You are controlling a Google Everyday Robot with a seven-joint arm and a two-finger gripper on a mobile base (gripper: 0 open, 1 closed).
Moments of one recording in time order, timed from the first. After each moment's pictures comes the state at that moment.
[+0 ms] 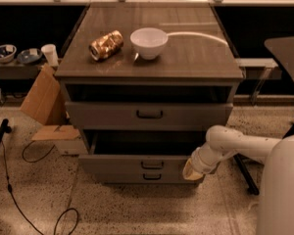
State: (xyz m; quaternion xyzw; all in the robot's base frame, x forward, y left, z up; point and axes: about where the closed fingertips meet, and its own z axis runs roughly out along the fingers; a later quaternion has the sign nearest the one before) arm 0.544 -0.184 0.399 -0.71 0.67 0.14 0.13
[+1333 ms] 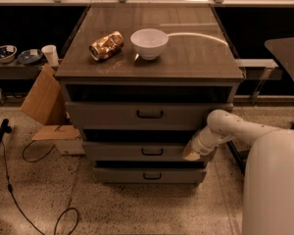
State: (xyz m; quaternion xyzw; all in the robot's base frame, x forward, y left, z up) arm 0.627 -0.186 0.422 -0.64 0.74 0.13 0.17
